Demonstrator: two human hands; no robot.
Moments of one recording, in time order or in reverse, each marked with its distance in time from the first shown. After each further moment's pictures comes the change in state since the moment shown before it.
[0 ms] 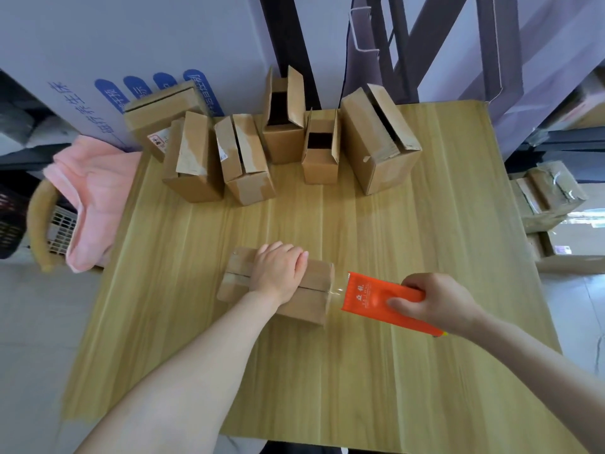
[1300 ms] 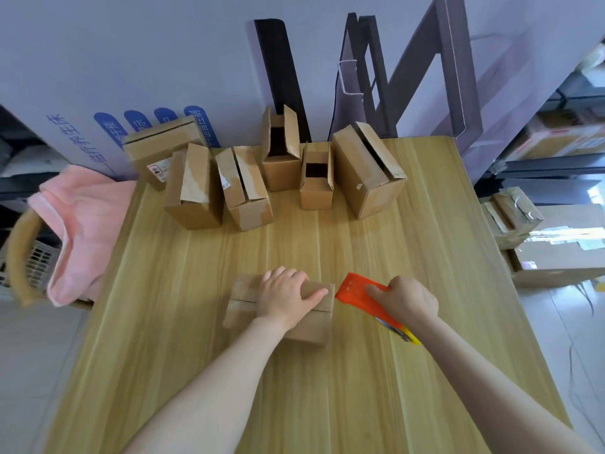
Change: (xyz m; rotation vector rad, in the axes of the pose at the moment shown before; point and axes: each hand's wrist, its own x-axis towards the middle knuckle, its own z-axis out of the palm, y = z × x) left_hand -0.008 -0.005 0.000 -0.049 -0.093 -0.003; right_hand 0.024 -0.064 0.020 -0.051 0.155 0.461
